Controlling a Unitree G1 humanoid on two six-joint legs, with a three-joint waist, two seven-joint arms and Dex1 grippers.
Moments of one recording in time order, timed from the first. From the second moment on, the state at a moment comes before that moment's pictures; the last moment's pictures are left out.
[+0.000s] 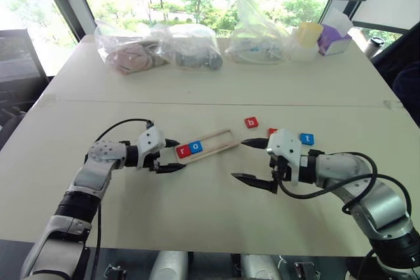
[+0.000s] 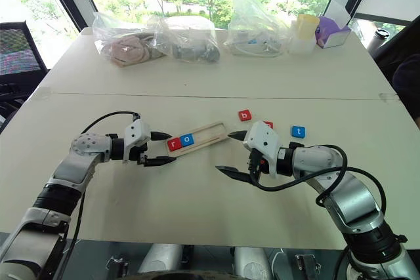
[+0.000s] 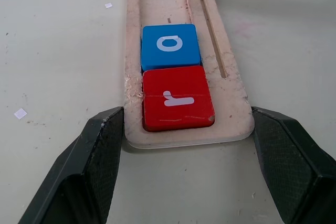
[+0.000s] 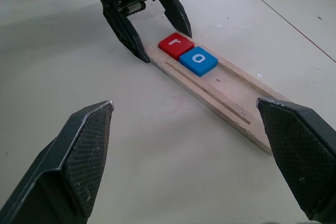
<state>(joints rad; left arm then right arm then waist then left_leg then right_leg) -0.42 0.58 -0.16 0.31 -0.15 0.05 -1.17 -0.18 -0.72 0.10 -0.52 0.42 0.55 0.85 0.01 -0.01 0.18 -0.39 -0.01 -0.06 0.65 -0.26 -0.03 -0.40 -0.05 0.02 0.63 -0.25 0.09</state>
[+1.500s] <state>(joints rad) -0.31 0.64 -0.31 0.05 -0.14 -0.03 -1.27 -0.21 -0.73 0.09 -0.50 0.41 0.54 0.87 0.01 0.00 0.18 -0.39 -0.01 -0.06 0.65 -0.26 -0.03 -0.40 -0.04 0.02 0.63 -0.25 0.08</state>
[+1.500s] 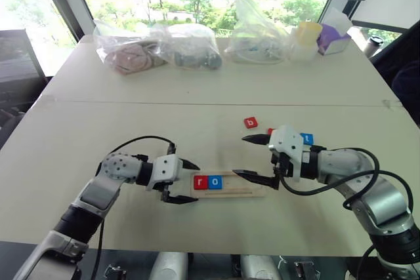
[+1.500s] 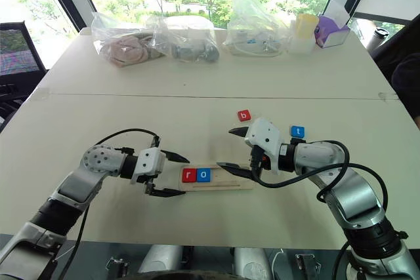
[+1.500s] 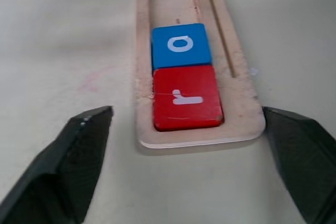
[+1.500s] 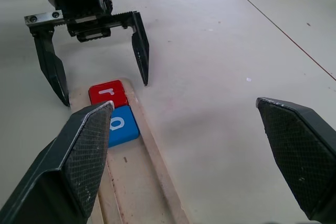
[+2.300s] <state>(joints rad) 0.11 0.86 -0.04 -0.23 -0.29 0.12 -1.15 -0.47 -0.42 0.17 -0.16 0.18 0.70 0.48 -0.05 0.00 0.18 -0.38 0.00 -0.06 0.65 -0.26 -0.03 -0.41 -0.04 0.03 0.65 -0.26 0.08</state>
